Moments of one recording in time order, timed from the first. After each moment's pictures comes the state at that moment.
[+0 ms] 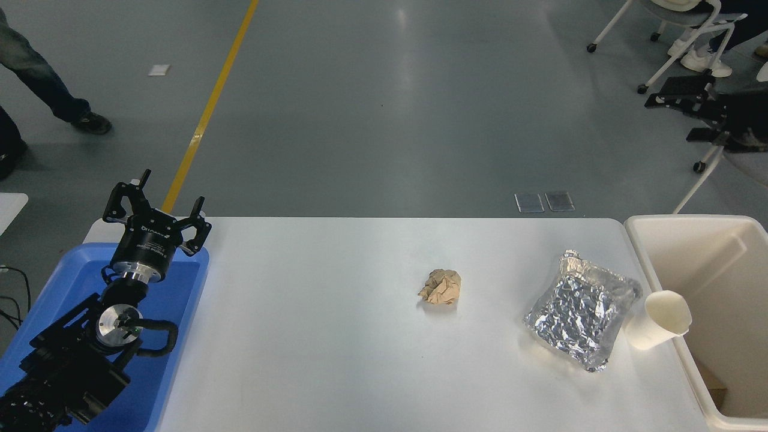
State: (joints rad) left arm -0.57 0.28 -0.89 -0.47 -0.07 -0.58 -0.41; right arm 1.96 -0.60 -1.52 0.95 -0.05 0.53 0.38
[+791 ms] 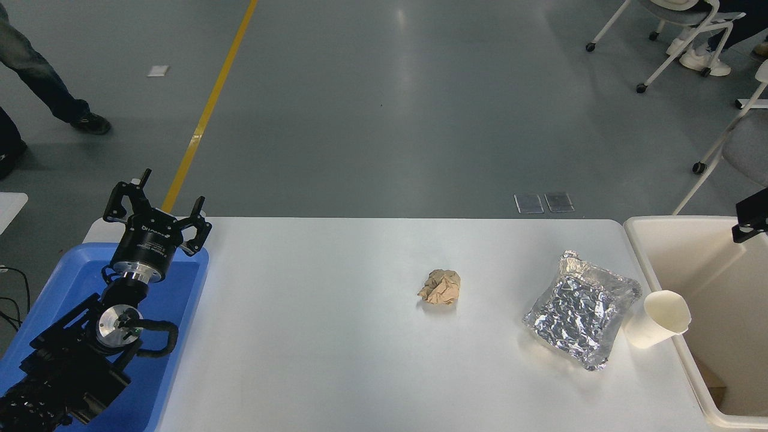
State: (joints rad) left arm -0.57 0.28 -0.89 -0.47 -0.07 -0.58 -0.41; right arm 2.24 -0.58 -1.82 1.32 -0.45 0.63 0.38
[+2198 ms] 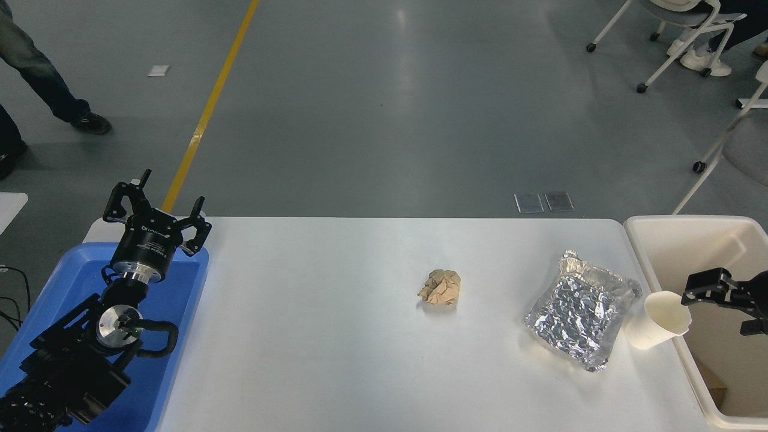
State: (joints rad) left arm -0.57 0.28 -0.89 -0.47 -0.07 -0.58 -0.41; right arm 1.46 -0.63 -1.51 0.97 -0.08 0.35 0.38
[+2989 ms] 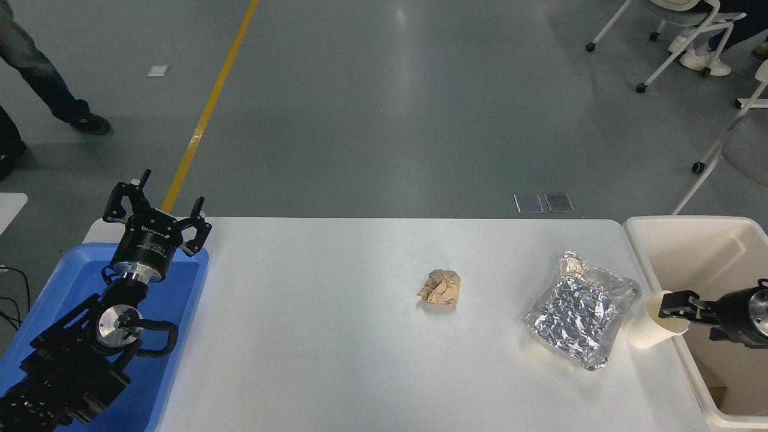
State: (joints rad) left arm -0.57 0.28 -0.89 -0.47 -0.07 -0.58 -0.41; right arm 1.22 -0.57 -1.39 0.81 -0.09 0.21 0.38
